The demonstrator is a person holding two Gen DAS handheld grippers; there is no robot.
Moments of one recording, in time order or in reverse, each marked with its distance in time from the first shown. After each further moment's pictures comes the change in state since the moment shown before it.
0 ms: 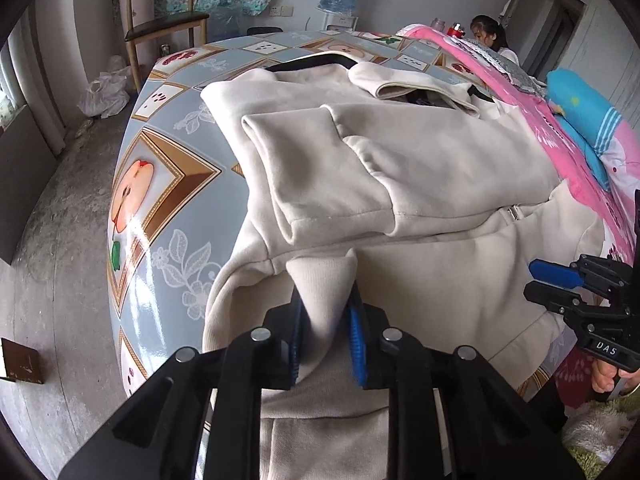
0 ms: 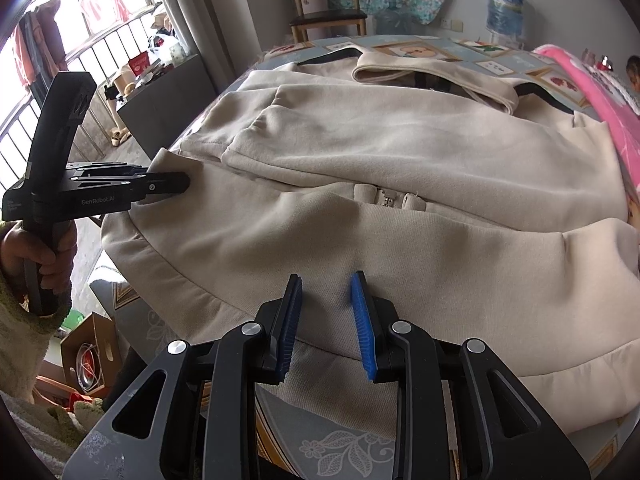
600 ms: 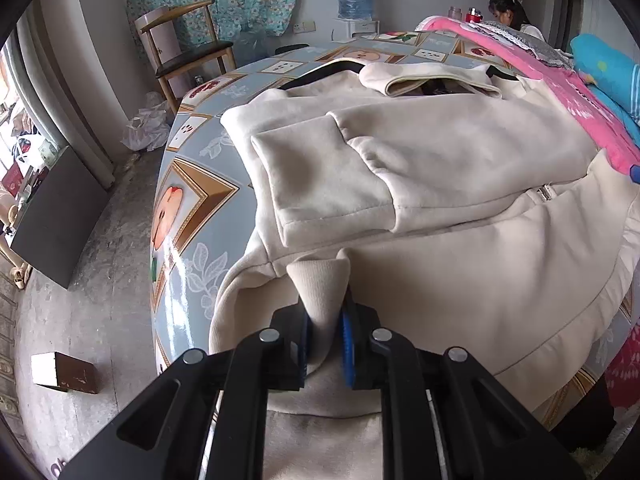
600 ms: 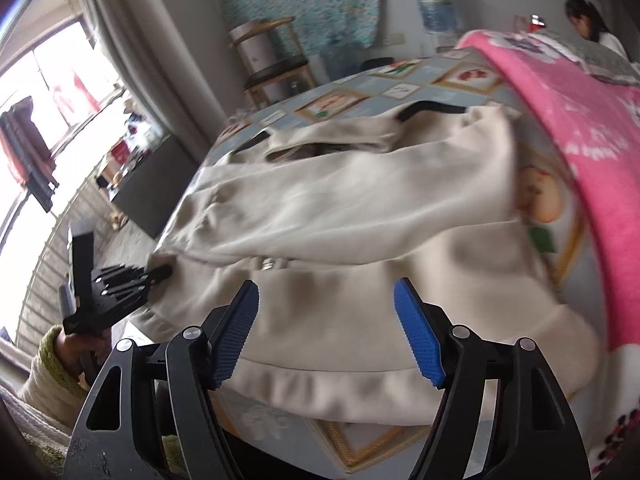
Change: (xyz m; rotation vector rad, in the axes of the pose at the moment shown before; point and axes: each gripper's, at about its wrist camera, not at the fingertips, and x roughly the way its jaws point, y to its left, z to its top) left arm 0.001 -0.035 -0.008 0.098 -0.048 0.250; right arm -0.092 -0.127 0.004 0.281 -0.153 0.014
